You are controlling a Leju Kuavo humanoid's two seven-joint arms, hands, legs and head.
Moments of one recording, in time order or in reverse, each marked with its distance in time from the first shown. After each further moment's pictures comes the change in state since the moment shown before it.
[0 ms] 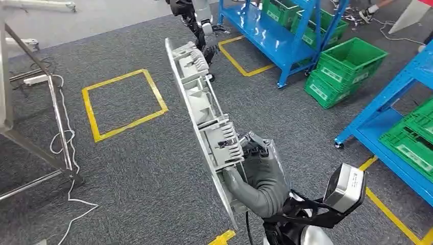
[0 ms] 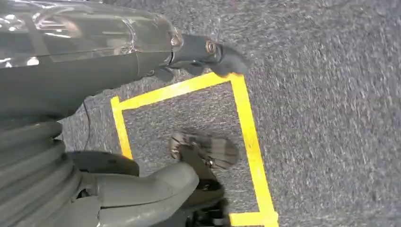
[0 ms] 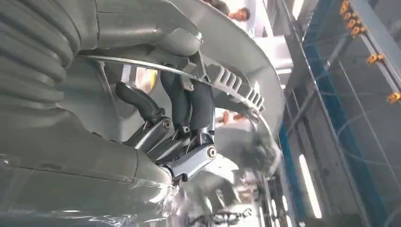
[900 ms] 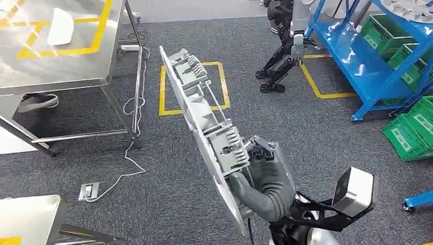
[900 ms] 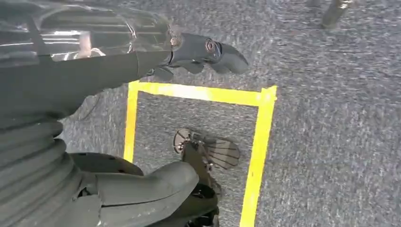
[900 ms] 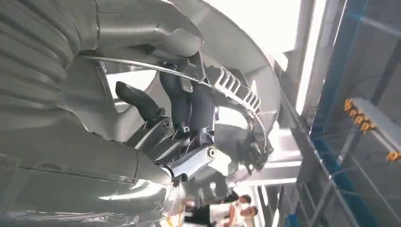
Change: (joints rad) left arm 0.000 -0.008 0.000 0.000 -0.021 -0.001 0.010; right arm 0.001 -0.018 -0.020 -0.009 -0.033 0.070 -0.014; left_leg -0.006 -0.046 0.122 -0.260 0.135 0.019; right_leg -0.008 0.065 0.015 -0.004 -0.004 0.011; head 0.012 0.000
